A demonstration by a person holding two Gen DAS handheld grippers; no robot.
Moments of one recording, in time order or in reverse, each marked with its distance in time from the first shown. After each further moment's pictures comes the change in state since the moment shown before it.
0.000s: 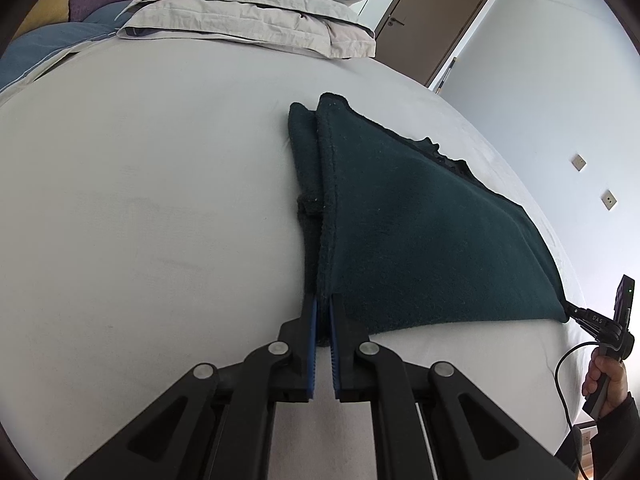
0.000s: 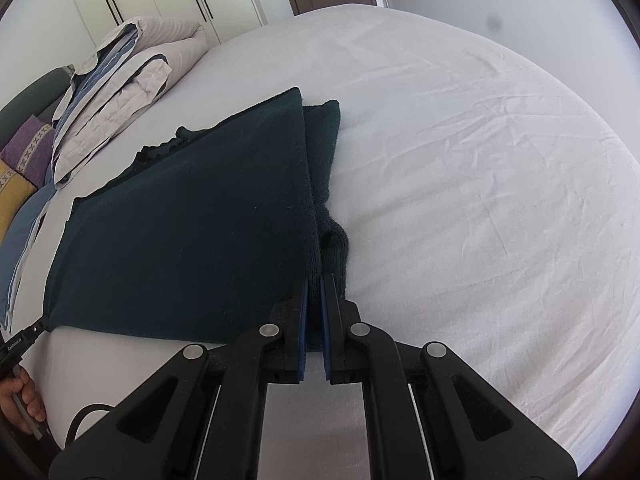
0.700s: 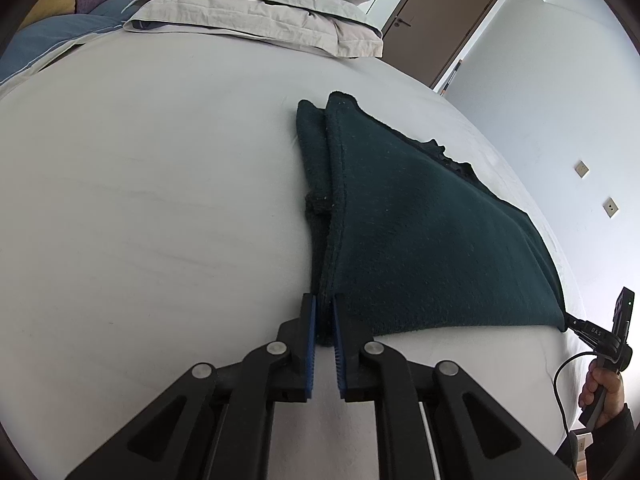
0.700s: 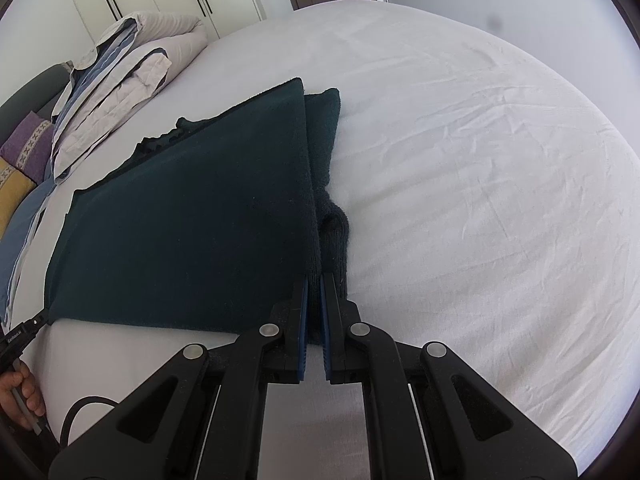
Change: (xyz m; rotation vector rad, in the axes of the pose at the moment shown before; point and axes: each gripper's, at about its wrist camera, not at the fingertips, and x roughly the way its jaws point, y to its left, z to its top) left arm 0.002 0.004 0.000 -0.024 0.003 0.005; right arm 0.001 0.004 -0.007 -0.001 0.018 -0.001
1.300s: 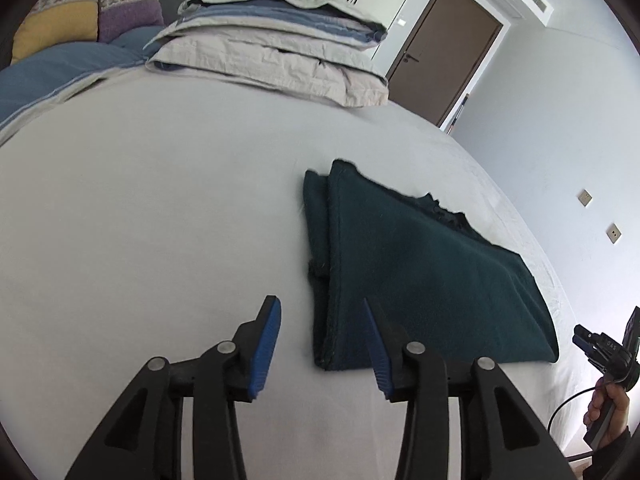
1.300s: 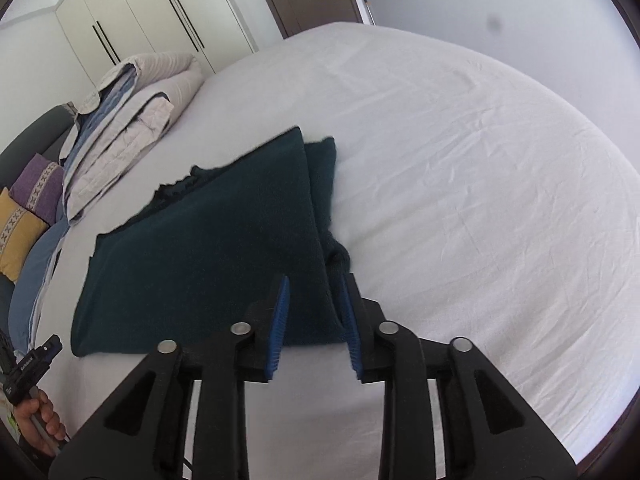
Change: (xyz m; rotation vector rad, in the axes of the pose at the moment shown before) left arm -0.051 -0.019 0.024 -0.006 -0.153 0.039; right arm -0.054 0.014 0.023 0.092 -0.135 0.088
